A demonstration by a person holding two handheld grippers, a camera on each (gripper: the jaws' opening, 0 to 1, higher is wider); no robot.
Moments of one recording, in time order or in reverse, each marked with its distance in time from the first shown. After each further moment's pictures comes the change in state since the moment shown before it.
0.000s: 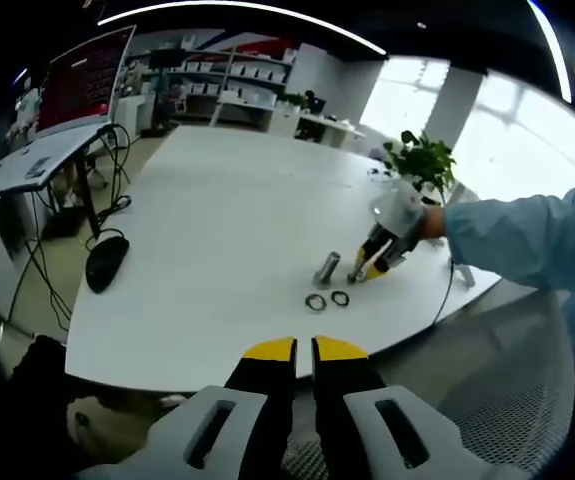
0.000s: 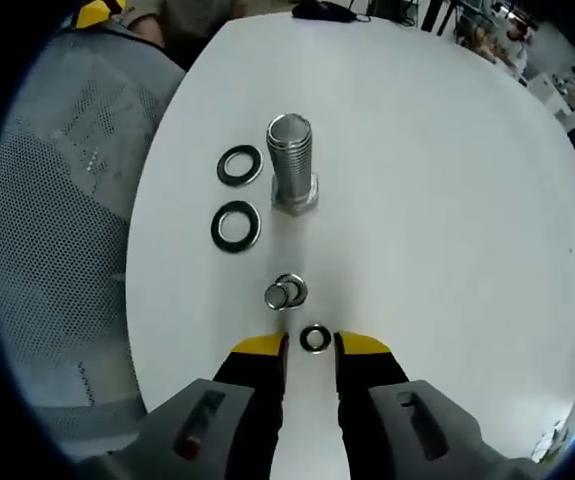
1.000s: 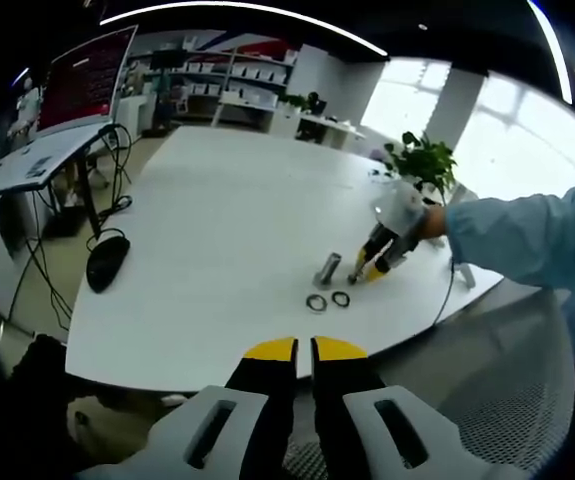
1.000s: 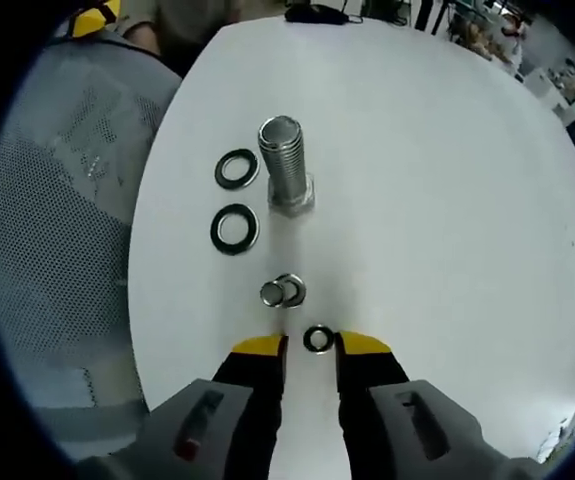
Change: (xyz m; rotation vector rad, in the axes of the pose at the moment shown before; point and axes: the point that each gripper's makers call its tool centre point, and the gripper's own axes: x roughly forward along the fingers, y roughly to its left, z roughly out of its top) left arm 0.000 0.001 -0.001 -0.001 0.007 0.003; right arm -0.004 0.002 0.000 0.010 -0.019 0.028
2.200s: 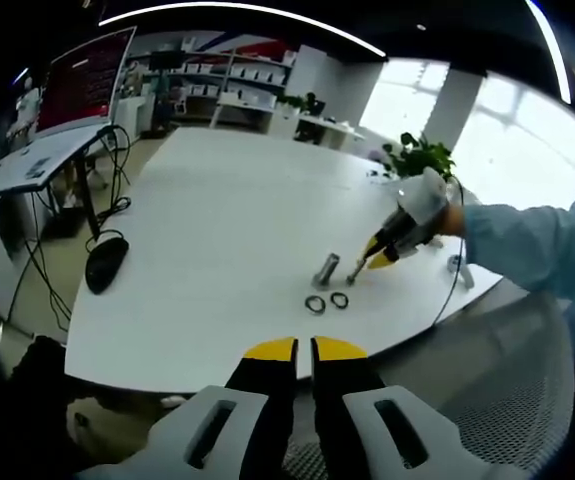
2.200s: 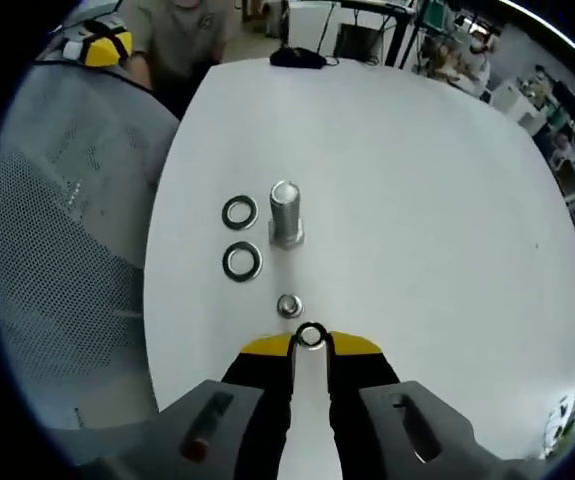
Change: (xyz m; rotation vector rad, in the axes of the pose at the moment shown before) left arm 0.000 -0.001 0.001 0.002 -0.007 -0.005; right arm -0.040 0.001 0.018 0.057 -0.150 -0.127
